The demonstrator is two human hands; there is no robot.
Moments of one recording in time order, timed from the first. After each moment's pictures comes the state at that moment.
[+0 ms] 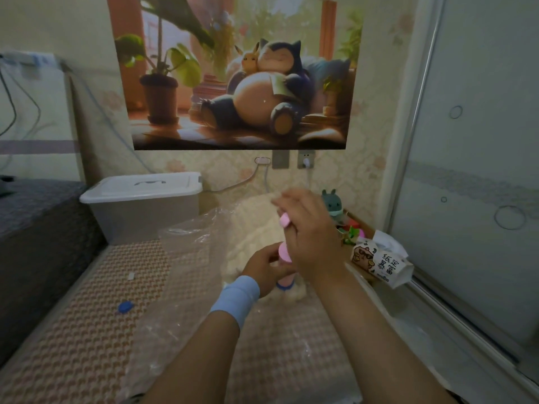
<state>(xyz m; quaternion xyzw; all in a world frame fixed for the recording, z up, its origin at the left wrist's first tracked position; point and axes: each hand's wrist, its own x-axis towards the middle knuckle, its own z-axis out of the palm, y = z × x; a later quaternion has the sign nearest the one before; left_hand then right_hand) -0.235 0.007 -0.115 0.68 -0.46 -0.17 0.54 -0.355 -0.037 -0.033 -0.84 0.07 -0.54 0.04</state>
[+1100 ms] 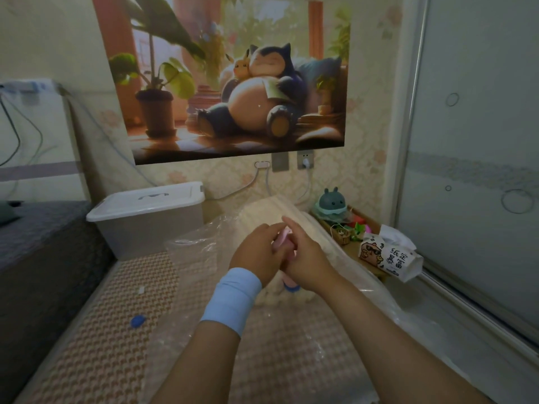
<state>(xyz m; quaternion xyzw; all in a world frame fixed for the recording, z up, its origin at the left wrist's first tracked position) -0.240 0.035 -0.055 0.76 -0.52 0.06 0.38 -0.327 -0.071 -0.094 -0.83 0.15 -0.36 0.40</state>
